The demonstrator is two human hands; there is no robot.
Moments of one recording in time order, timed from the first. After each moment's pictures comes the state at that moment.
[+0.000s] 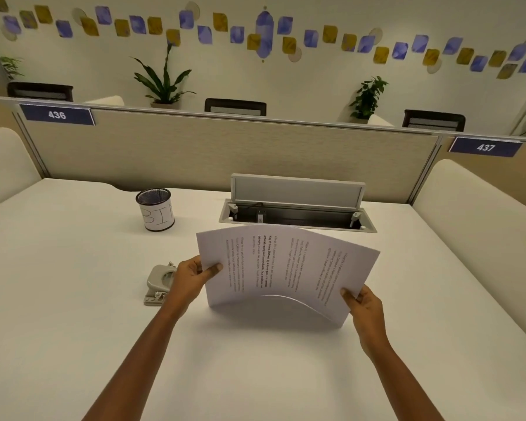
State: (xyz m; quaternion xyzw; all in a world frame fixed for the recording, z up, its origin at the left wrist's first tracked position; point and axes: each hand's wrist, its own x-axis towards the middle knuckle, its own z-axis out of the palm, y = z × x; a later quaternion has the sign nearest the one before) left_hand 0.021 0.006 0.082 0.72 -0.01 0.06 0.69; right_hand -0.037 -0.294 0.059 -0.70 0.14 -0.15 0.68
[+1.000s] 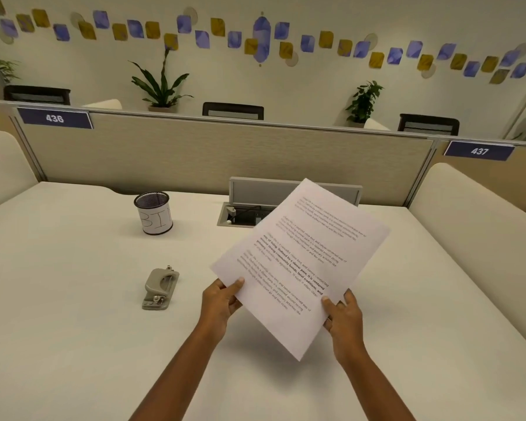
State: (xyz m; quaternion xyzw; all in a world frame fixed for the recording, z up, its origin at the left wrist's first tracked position) left_hand 0.000 -0.048 0.063 0.52 0.11 -0.05 0.84; right_hand -0.045 -0.252 0.061 -0.58 0.19 -0.11 0.78
